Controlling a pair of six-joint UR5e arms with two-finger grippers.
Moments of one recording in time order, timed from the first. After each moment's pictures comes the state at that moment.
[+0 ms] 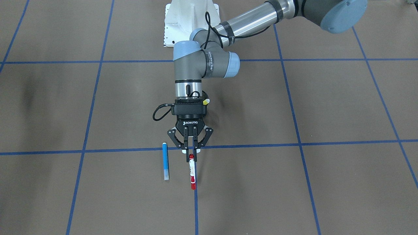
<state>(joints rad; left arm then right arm) -0.47 -2.58 -1.11 -2.13 -0.91 -1.19 1.31 -1.51 1.78 -1.32 2.31 0.23</state>
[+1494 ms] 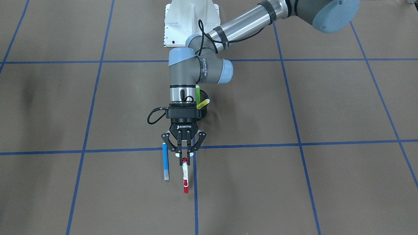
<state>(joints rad) -0.46 -2.63 -0.98 -2.23 -0.88 -1.19 1.32 -1.52 1.80 -1.32 2.31 0.23</state>
